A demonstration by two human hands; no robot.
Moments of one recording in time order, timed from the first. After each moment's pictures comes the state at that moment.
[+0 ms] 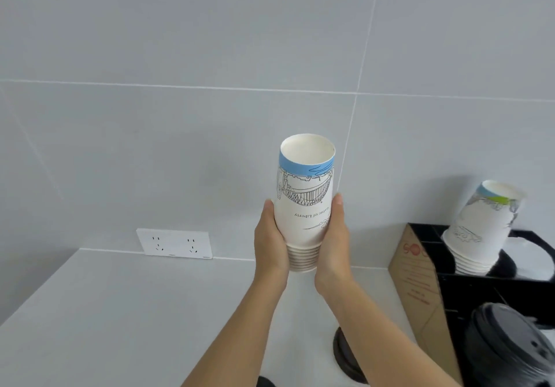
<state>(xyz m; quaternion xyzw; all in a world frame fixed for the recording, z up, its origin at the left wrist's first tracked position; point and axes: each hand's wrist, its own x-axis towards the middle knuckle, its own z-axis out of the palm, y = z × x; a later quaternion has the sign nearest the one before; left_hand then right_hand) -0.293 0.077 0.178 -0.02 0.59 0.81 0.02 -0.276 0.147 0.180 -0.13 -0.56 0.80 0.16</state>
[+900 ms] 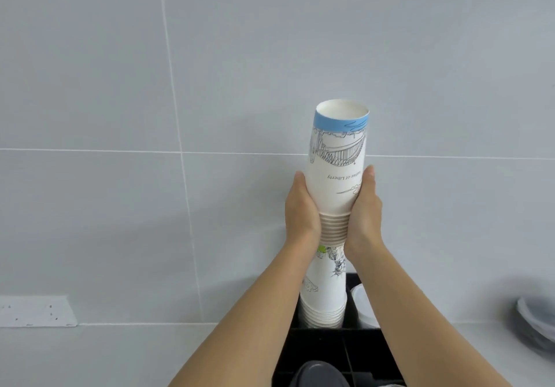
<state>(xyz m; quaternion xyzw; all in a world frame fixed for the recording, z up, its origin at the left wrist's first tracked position) -0.270 0.395 0.284 0.09 0.58 0.81 0.00 -0.241 0.457 0.288 -0.12 -0.58 0.74 0.32</state>
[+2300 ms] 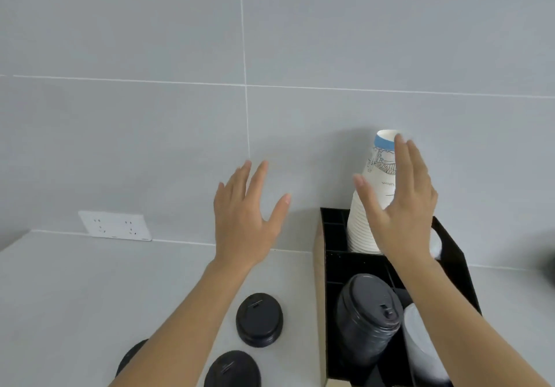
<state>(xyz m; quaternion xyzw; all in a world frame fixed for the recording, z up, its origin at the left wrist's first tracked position) -0.219 0.200 0.192 0.17 0.89 0.33 -0.27 -0.176 0.394 0.214 -0.05 -0.83 0.27 0.49</state>
